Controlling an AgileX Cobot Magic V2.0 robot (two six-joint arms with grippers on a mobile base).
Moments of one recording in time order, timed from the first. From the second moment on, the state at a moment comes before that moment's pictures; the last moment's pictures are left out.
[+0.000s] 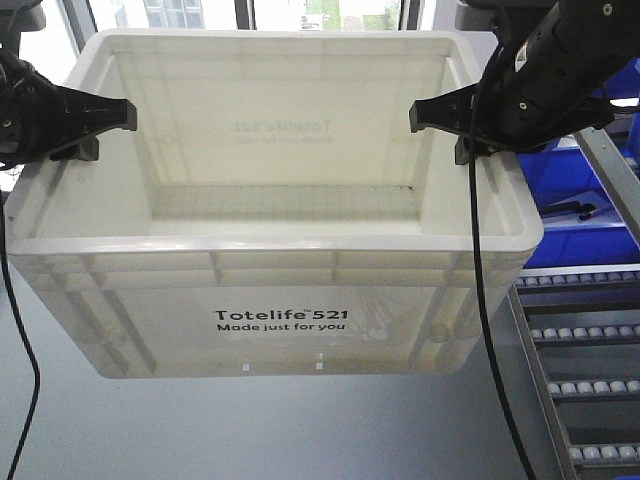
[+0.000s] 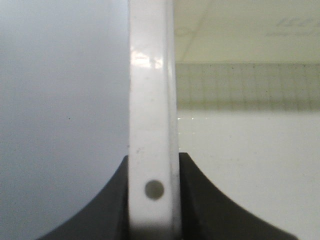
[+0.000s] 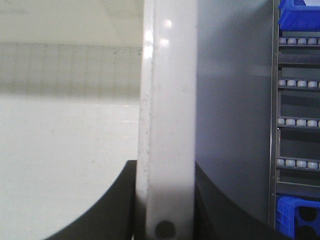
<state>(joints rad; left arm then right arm) -0.25 1.45 -1.42 0.14 0.96 -0.36 0.36 1.64 -1.64 -0.14 1.12 0.33</state>
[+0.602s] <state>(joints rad) -0.25 1.45 -1.42 0.14 0.97 -0.36 0.36 1.64 -1.64 -0.14 1.12 0.33</state>
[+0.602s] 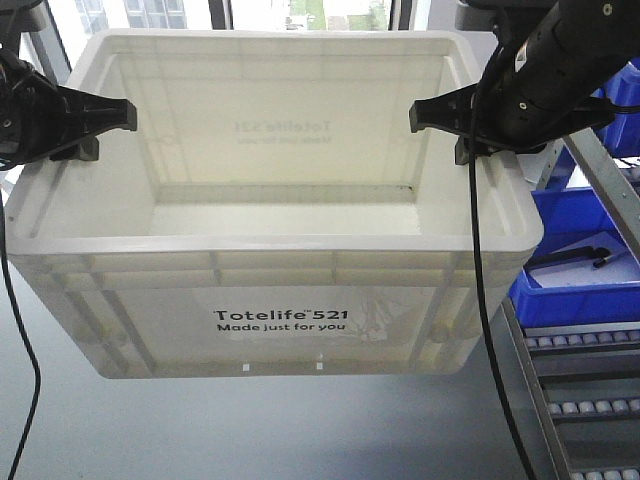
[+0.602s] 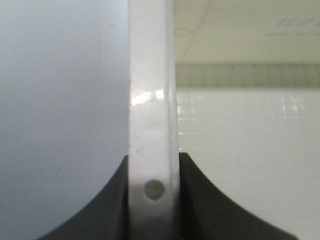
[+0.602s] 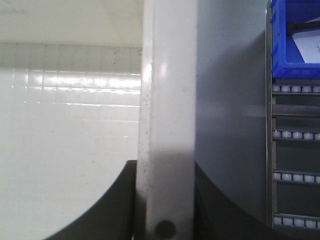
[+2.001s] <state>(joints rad) -0.25 1.45 -1.42 0.14 0.96 -0.36 0.36 1.64 -1.64 -0.14 1.12 0.33</state>
